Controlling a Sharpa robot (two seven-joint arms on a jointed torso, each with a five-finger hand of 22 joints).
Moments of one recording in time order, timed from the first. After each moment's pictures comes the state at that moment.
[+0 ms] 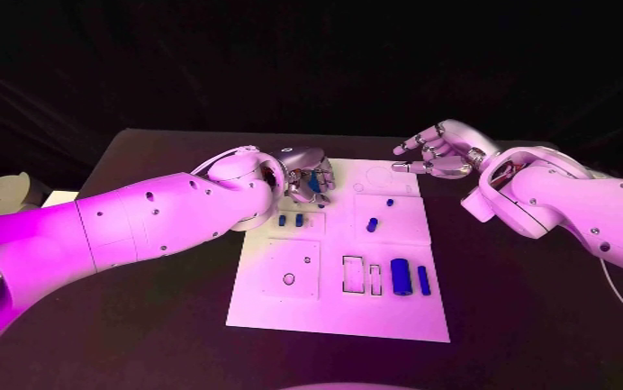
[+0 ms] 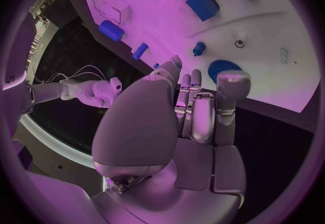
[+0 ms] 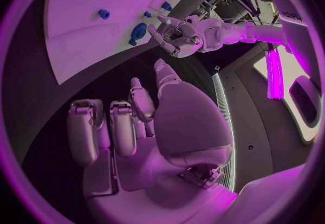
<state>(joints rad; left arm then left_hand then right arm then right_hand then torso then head) 1.25 -0.59 -0.06 1.37 -1.40 -0.18 -0.12 1.50 -0.19 0.27 0.22 0.09 0.99 0.12 0.21 0.18 1.07 0.07 0.29 0.15 1.47 -0.02 1.34 1.24 0.14 1.45 0.08 0.98 0.97 1.22 -0.93 0.02 1.51 -0.99 -0.30 0.08 1.30 -0.08 0.01 0.16 0.23 1.01 0.14 0.07 0.07 1.39 0.05 1.13 1.30 1.47 -0.02 1.53 1.31 0.02 1.47 0.08 1.50 1.31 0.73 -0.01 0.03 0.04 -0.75</state>
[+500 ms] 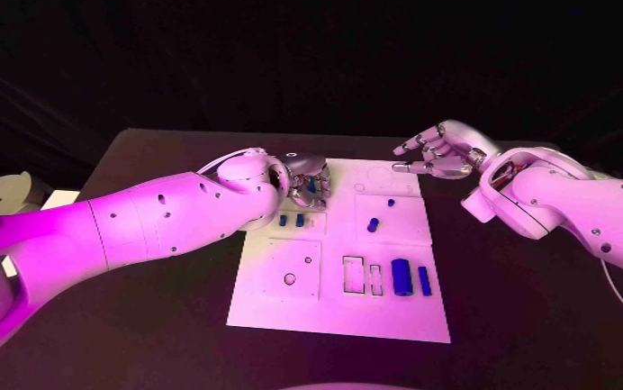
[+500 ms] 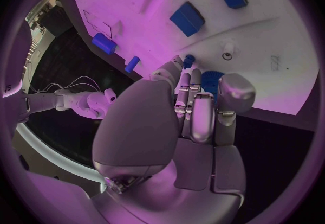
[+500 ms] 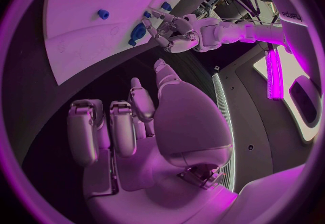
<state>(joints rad) 1.24 -0.56 -0.06 1.33 -1.48 -0.10 -0.18 1.51 -0.18 0.29 0.21 0.09 1.03 0.12 0.19 0.16 1.12 0.06 0.25 0.11 1.47 -0.02 1.34 1.19 0.12 1.46 0.07 1.06 1.05 1.22 -0.93 0.02 1.51 -0.99 -0.30 0.08 1.30 -0.08 0.01 0.16 0.23 1.01 0.14 0.07 0.07 1.39 0.05 1.13 1.30 1.47 -0.02 1.53 1.31 0.02 1.47 0.08 1.50 1.31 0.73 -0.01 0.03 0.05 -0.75</state>
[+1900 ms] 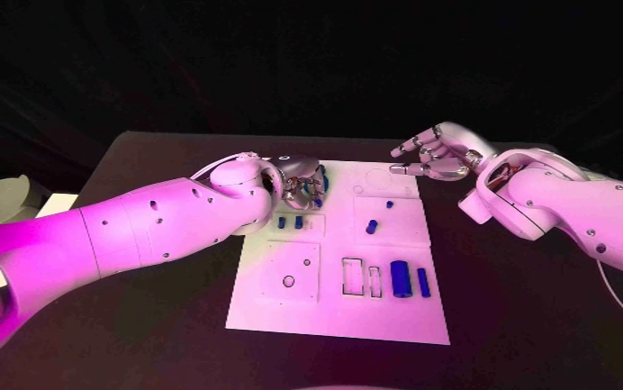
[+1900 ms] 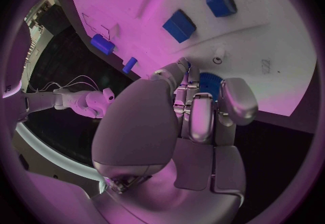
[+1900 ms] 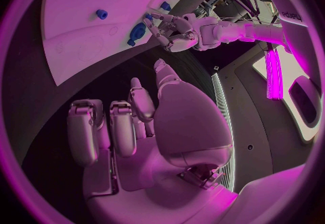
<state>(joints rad) 1.22 -0.59 -0.03 1.35 -1.47 -0.12 -0.17 1.51 -0.16 0.44 0.13 0.08 1.13 0.12 0.15 0.14 1.23 0.05 0.16 0.07 1.47 -0.03 1.35 1.16 0.11 1.46 0.07 1.13 1.14 1.22 -0.93 0.02 1.50 -0.99 -0.30 0.09 1.30 -0.08 0.01 0.16 0.23 1.01 0.14 0.07 0.07 1.39 0.05 1.13 1.30 1.47 -0.02 1.53 1.31 0.02 1.47 0.08 1.50 1.31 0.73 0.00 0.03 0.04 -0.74</state>
